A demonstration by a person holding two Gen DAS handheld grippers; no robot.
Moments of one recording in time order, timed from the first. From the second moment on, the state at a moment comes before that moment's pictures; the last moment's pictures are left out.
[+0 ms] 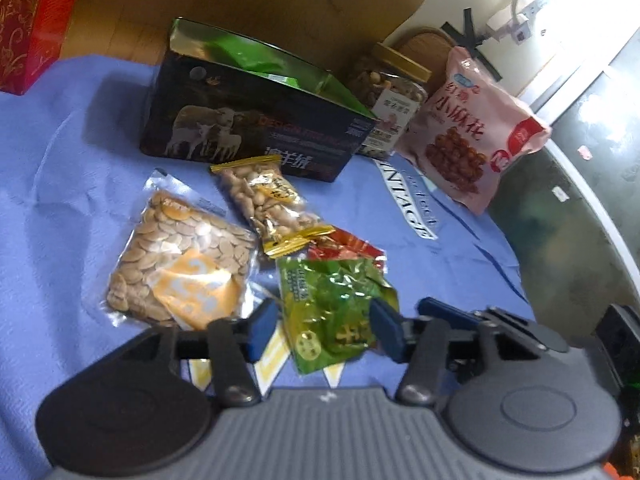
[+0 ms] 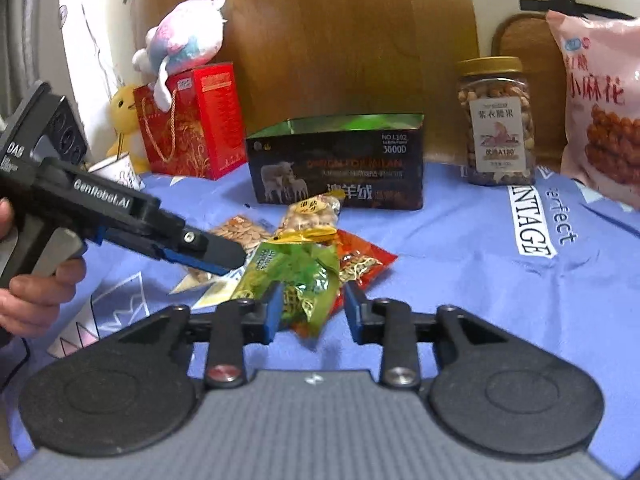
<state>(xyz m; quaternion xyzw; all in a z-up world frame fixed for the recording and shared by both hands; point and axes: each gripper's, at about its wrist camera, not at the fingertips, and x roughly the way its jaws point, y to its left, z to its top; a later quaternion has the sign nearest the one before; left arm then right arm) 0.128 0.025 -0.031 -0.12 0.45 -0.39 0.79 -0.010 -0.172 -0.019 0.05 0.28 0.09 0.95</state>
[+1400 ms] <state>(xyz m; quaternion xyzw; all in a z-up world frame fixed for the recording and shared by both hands) 0.246 0.024 0.032 -0.10 0.34 -0.26 0.90 0.164 -0.148 0.011 0.06 0.20 0.11 0.97</state>
